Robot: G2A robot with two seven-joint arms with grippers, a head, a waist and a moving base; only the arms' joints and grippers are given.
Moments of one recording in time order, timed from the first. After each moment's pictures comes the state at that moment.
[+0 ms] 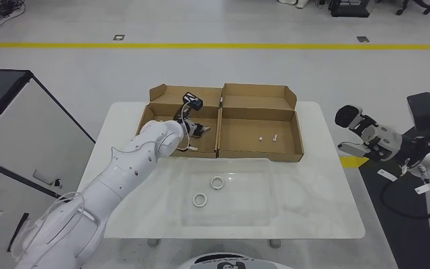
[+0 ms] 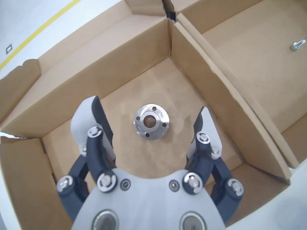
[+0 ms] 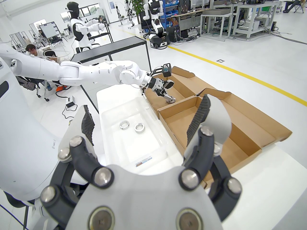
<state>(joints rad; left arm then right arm) 0.81 -1.17 -0.68 -1.19 0.93 -0.06 -0.56 -1.67 -0.84 2.00 -1.94 0.22 -0.82 1.00</state>
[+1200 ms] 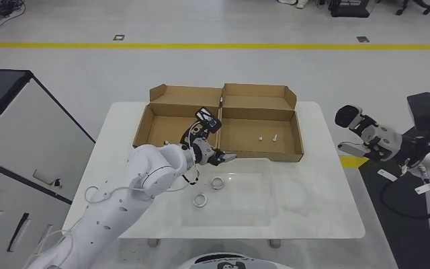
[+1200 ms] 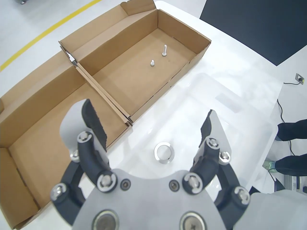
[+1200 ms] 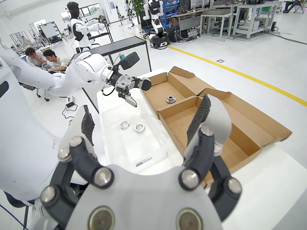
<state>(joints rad) 1.19 -1.07 -0.95 -1.98 0.87 -0.09 -0.85 -1.67 -0.84 2.00 -1.94 0.22 -0.82 1.00</state>
